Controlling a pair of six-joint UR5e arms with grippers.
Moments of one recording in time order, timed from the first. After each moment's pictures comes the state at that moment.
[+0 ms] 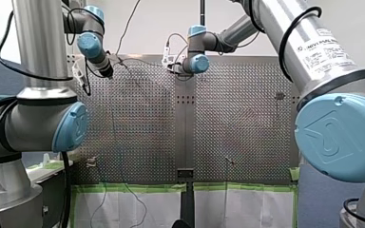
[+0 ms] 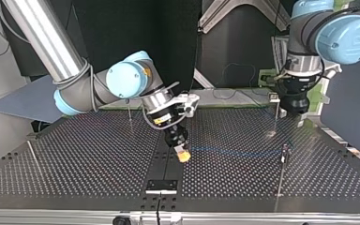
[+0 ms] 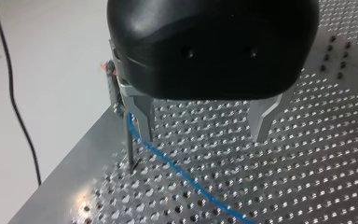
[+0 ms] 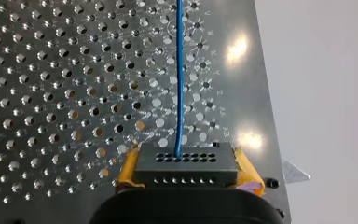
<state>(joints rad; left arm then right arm) 0.09 -1.37 -1.89 -3.18 -1.58 -2.02 2.31 -1.01 1.07 -0.20 1.43 1.70</state>
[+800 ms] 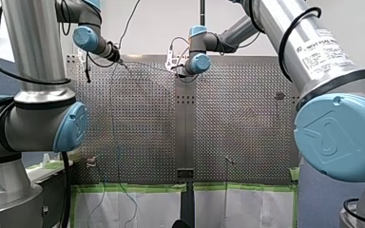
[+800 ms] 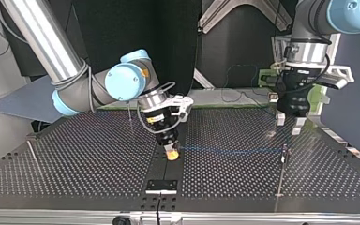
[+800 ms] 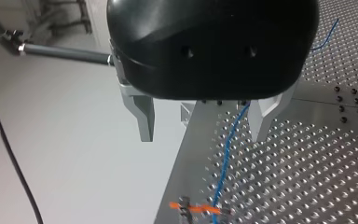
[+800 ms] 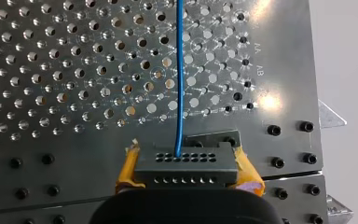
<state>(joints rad) 0.08 -1.26 -1.91 -3.03 -1.40 -1.82 2.30 -1.01 1.07 -0.12 1.55 1.70</state>
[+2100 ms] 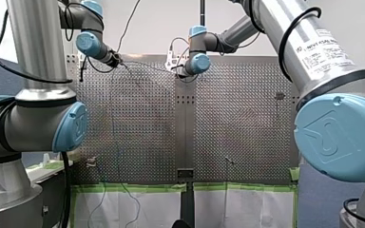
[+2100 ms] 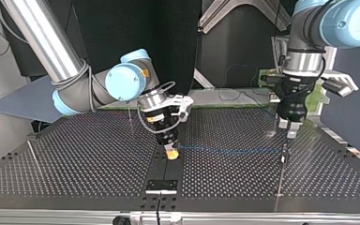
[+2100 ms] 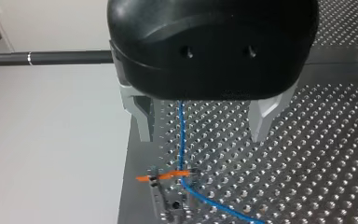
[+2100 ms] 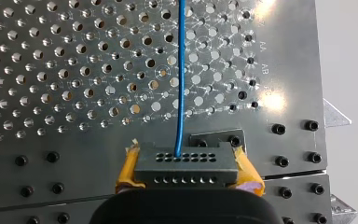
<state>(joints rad) 0.08 -1.32 -1.89 -3.02 -1.44 -1.53 2.30 -1.01 1.07 -0.11 1.55 1.70</state>
